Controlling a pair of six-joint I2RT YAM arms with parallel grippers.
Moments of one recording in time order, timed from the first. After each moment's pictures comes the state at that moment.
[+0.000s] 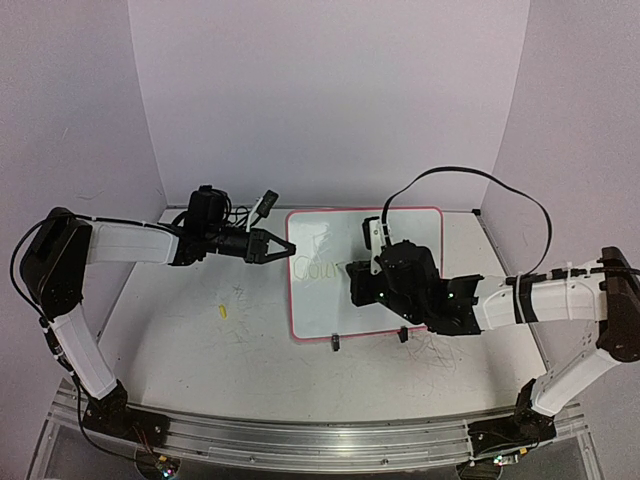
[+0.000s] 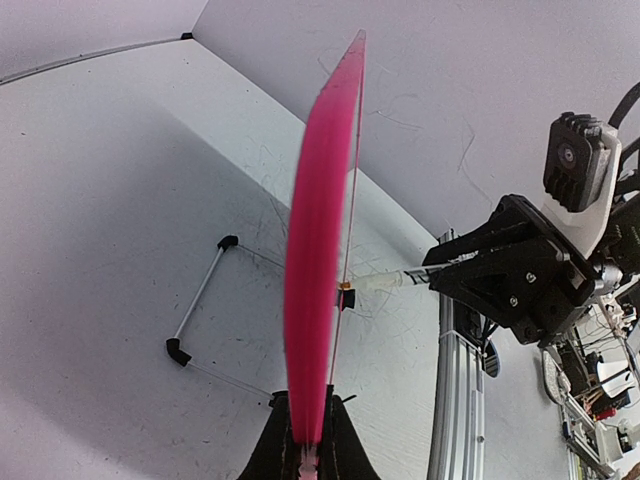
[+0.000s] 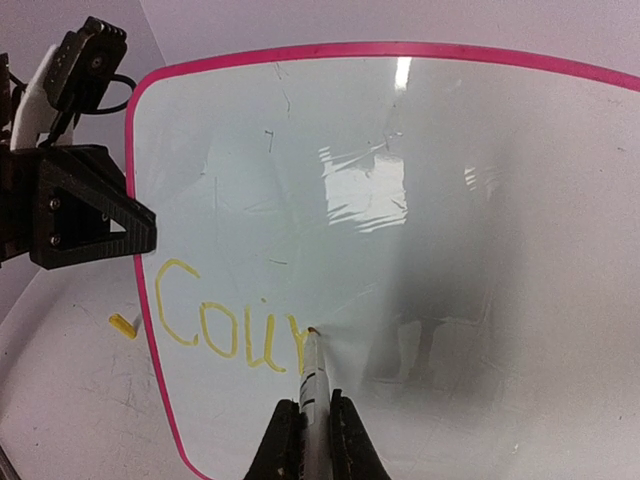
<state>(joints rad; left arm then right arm) -0.54 1.73 1.08 0.25 0.88 -0.28 1.03 1.51 0.90 0.20 0.47 0.41</state>
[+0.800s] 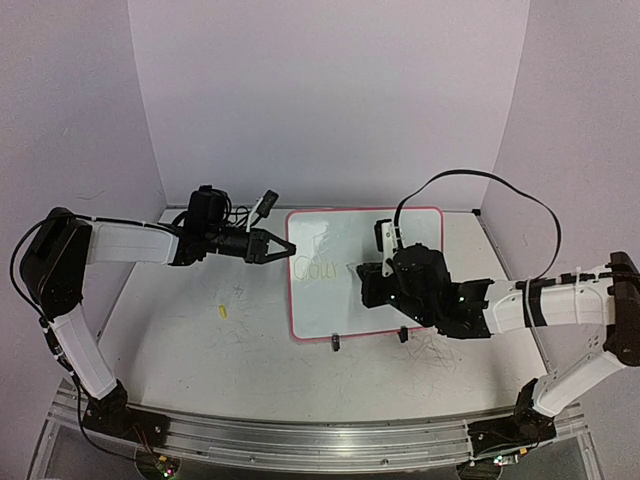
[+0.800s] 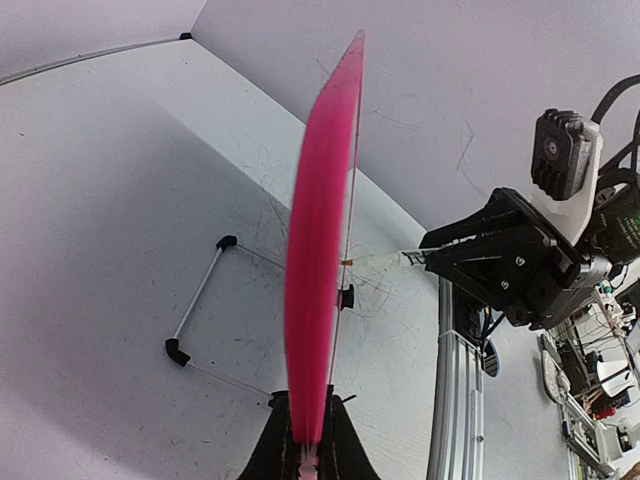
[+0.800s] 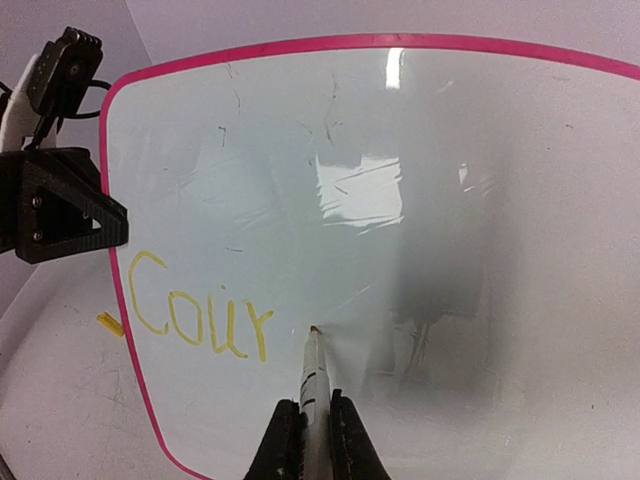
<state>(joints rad) -0.54 1.73 1.08 0.25 0.88 -0.28 1.00 1.45 0.82 0.23 0.46 0.41</state>
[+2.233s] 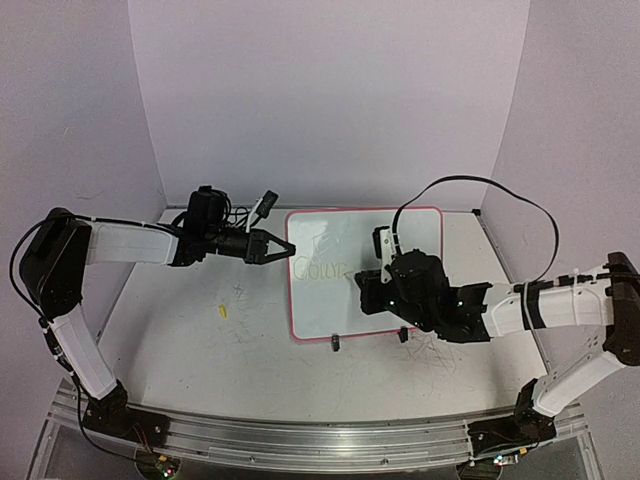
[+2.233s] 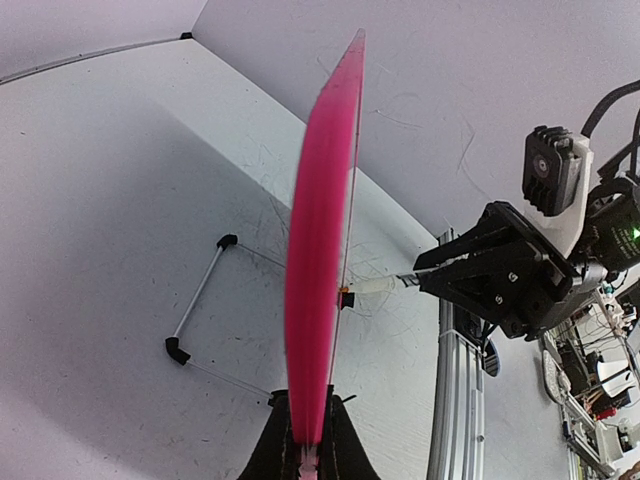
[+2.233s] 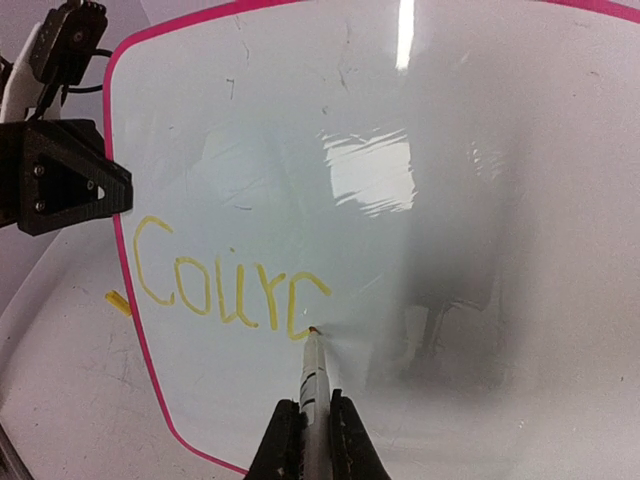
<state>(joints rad) -0.54 1.73 1.07 0.25 0.88 -0.28 1.01 1.46 0.80 0.22 0.44 0.45</state>
